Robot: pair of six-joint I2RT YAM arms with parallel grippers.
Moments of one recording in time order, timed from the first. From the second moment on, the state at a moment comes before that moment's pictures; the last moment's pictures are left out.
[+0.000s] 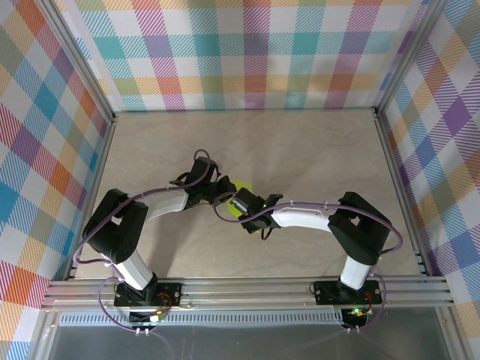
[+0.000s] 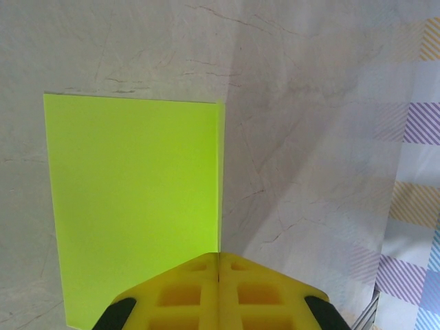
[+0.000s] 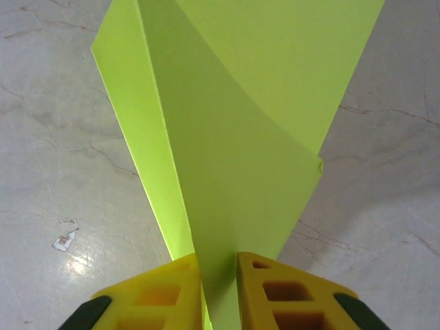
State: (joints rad) left arm -0.52 1.66 0.87 0.00 0.40 -0.94; right arm 1.00 1.74 1.02 -0.47 0.22 0.34
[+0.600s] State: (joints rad) left arm -0.41 1.55 0.87 -0.10 0.44 -0.86; right arm 0.96 1.75 1.01 -0.44 0.06 0.34
